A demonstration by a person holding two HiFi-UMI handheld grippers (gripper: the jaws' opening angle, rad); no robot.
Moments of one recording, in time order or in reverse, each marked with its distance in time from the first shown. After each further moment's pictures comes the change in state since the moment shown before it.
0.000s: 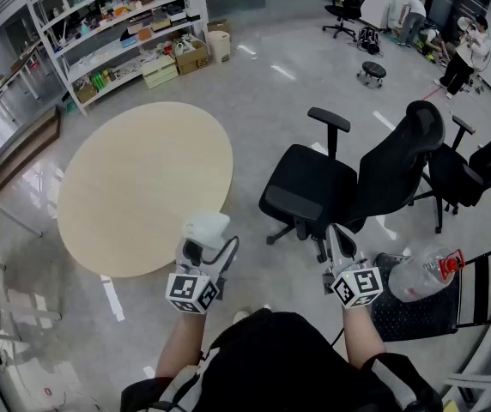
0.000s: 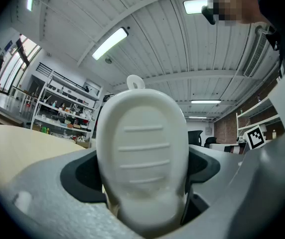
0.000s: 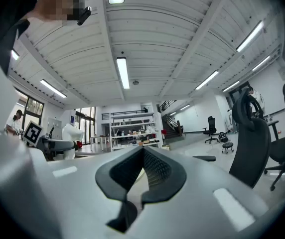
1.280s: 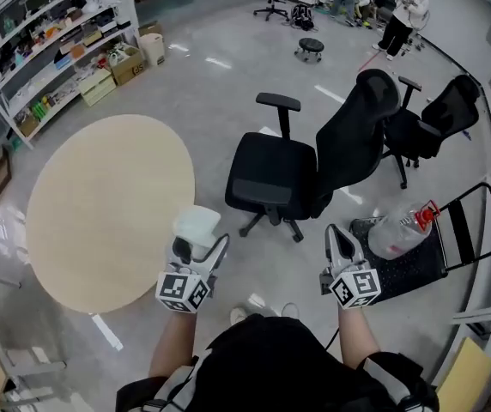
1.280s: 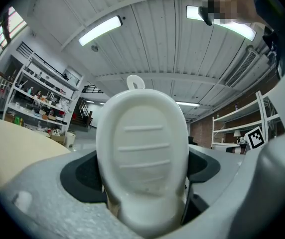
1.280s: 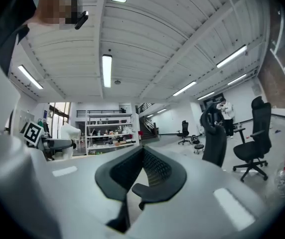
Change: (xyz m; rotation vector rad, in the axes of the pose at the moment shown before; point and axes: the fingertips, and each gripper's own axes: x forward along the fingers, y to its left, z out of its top) left arm 0.031 -0.004 0.001 -0.013 0.051 -0.278; right arm -0.067 0.005 -0.002 0.010 -0.016 -0.311
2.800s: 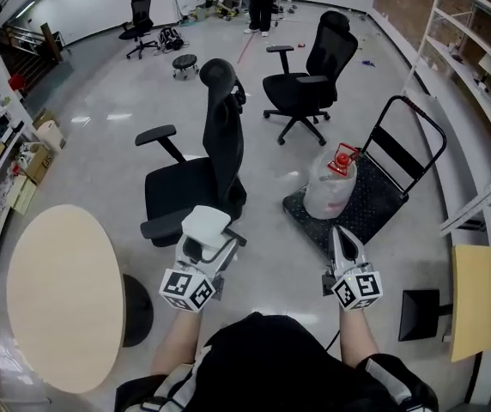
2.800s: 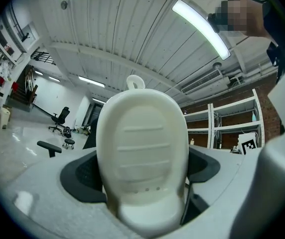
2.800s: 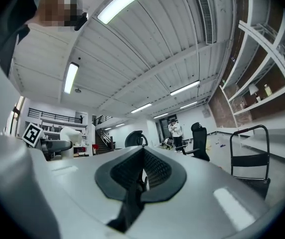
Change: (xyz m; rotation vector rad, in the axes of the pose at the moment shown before) left arm 0.124 -0.296 -0.044 -0.060 0.107 -0.610; right arm -0.255 -0.172 0.038 0.017 -0.174 -0.534
